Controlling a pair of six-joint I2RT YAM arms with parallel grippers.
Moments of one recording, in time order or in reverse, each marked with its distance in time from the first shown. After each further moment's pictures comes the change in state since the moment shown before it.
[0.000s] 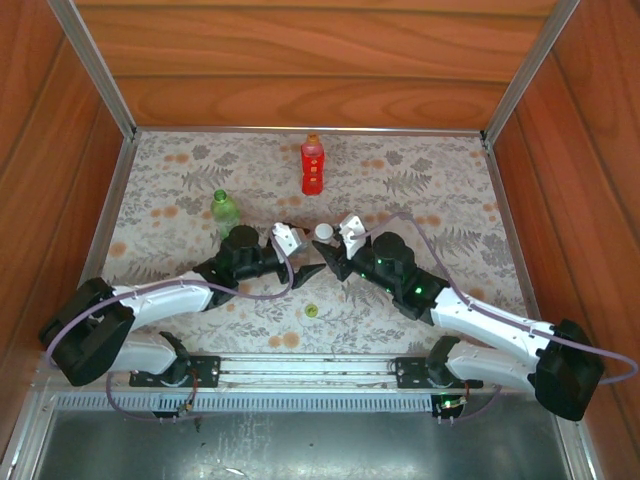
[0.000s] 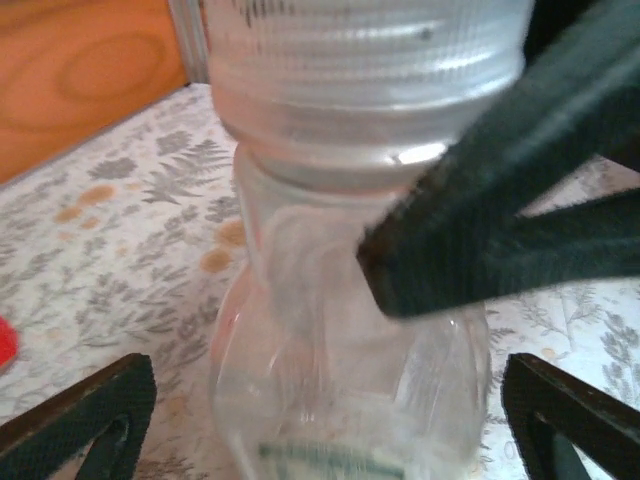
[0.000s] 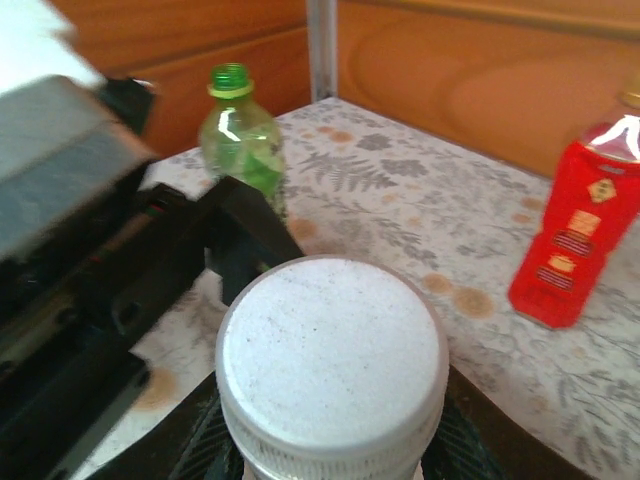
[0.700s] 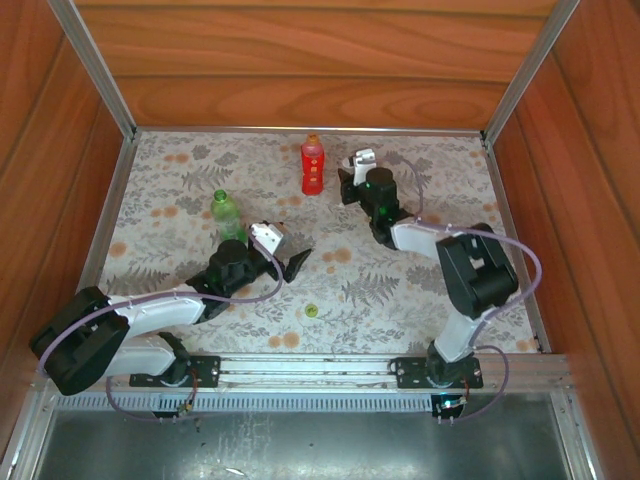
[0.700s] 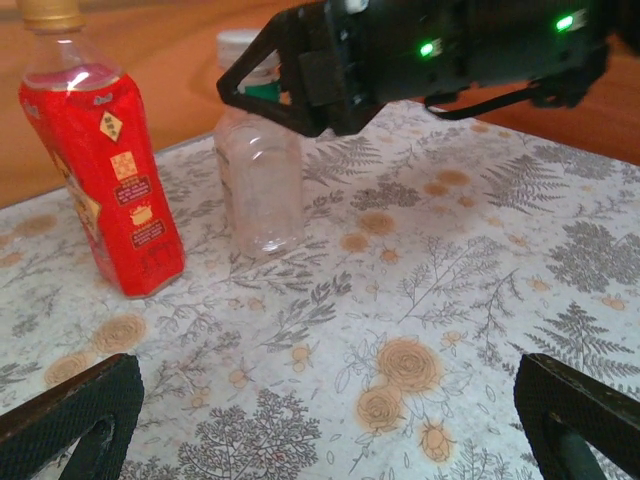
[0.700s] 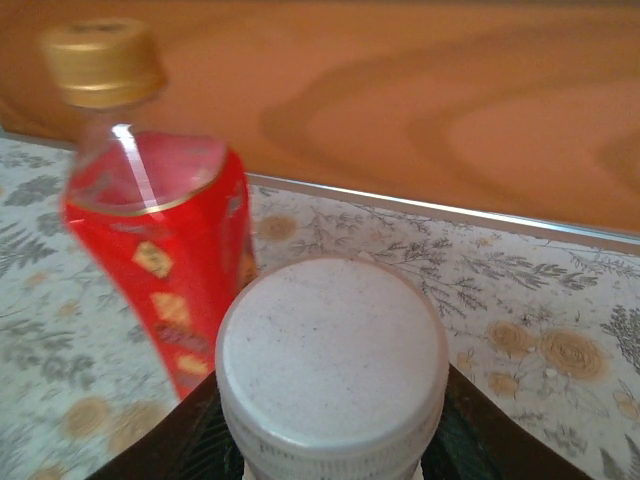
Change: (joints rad) left arm -0.012 -0.055 -0.131 0.148 -0.333 -0.147; right arm -0.414 0.756 0.406 0.321 0.045 0.030
